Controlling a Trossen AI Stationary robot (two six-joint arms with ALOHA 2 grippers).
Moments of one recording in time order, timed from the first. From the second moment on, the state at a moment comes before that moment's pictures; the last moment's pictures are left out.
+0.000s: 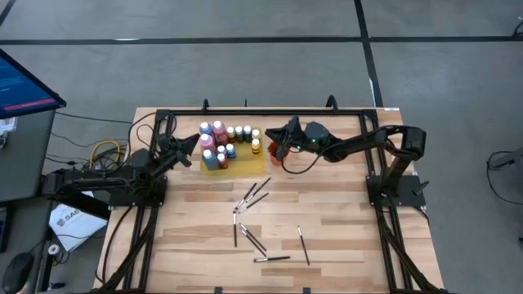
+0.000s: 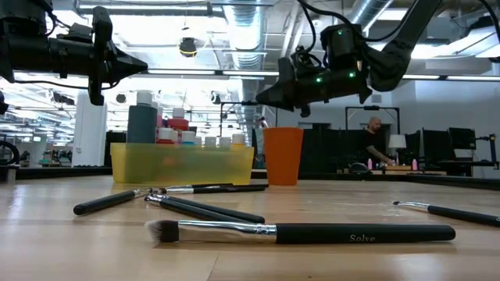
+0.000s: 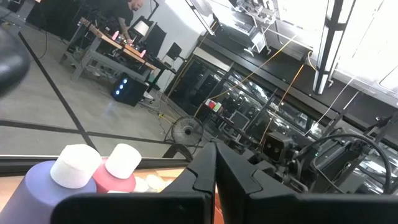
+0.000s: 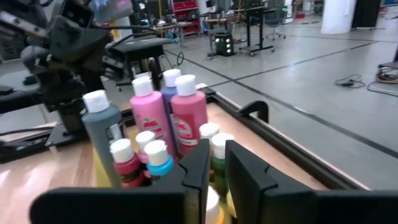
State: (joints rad) left arm 0.21 0.37 0.01 0.57 -0.50 -0.54; right arm -0.33 1.73 0.72 0.93 0.03 0.15
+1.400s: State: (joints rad) left arm 0.21 0.37 0.01 0.57 -0.50 -0.54; right arm 0.35 1.86 1.20 -0.74 -0.09 1.21
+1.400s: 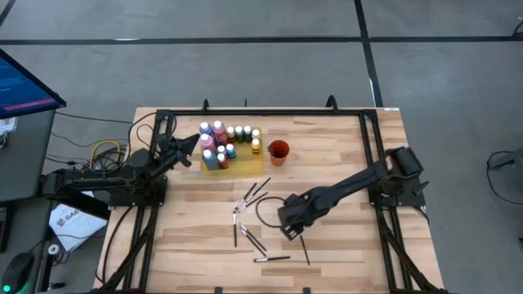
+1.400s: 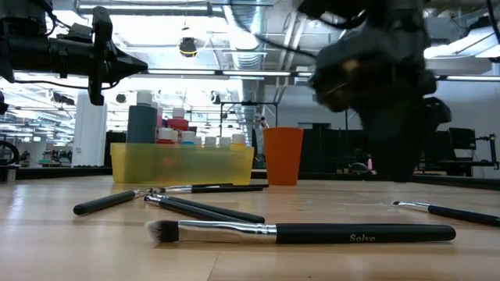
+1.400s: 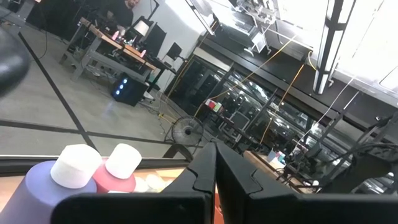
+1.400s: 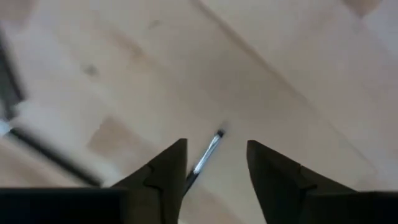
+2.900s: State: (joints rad) left arm 0.21 0.37 0.01 0.58 -0.50 -0.54; right arm 0.41 2.08 1.36 -0.83 -0.08 1.27
